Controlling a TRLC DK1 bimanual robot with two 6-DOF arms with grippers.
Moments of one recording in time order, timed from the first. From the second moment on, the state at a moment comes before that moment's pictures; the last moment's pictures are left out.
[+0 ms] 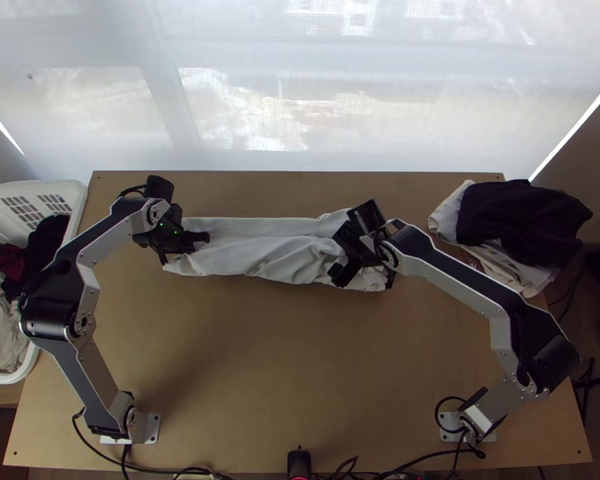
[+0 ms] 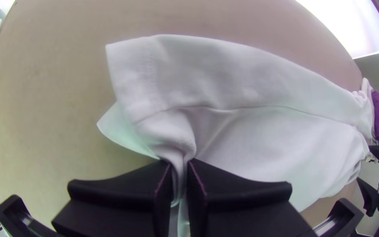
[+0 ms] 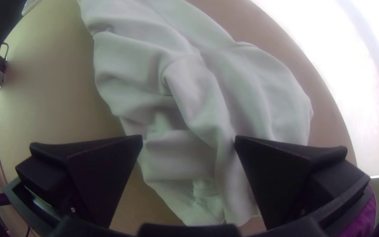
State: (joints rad) left arm -0.08 1.93 1.43 -0.76 0.14 -0.13; right arm 0.61 1.74 1.30 -0.56 -0.03 -0.30
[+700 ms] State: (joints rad) left arm -0.09 1.80 1.72 -0.92 0.27 -0.12; right arm 0.62 1.80 1.20 -0.53 -0.03 -0.29
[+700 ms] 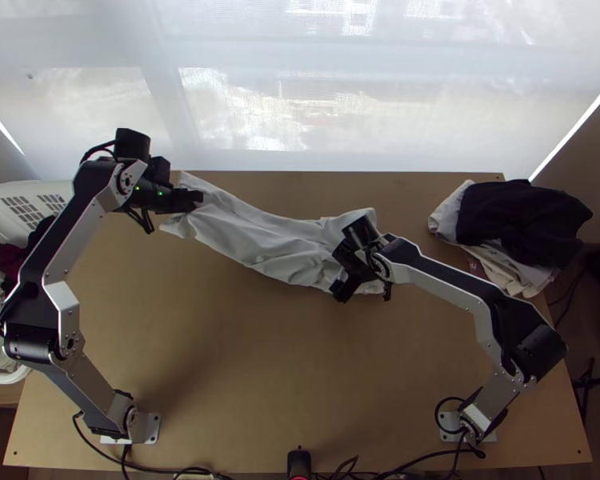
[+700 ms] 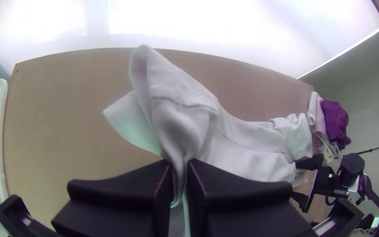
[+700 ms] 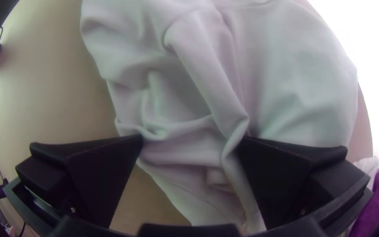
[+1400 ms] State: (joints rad) left arm -0.29 1.81 1.87 -0.92 0.39 -0.15; right arm 0.58 1.65 1.34 -0.70 -0.04 -0.29
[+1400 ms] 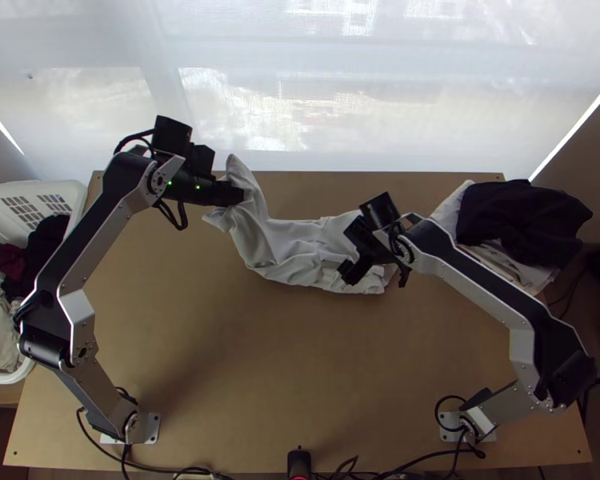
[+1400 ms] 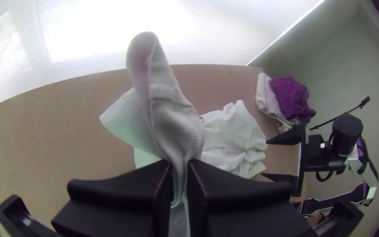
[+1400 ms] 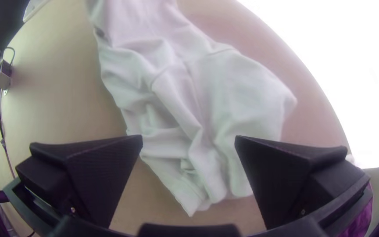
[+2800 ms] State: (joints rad) left arm -0.77 2.25 2.14 -0.58 0.44 -0.34; right arm 0.25 1.28 1.24 -0.87 -0.04 -0.29
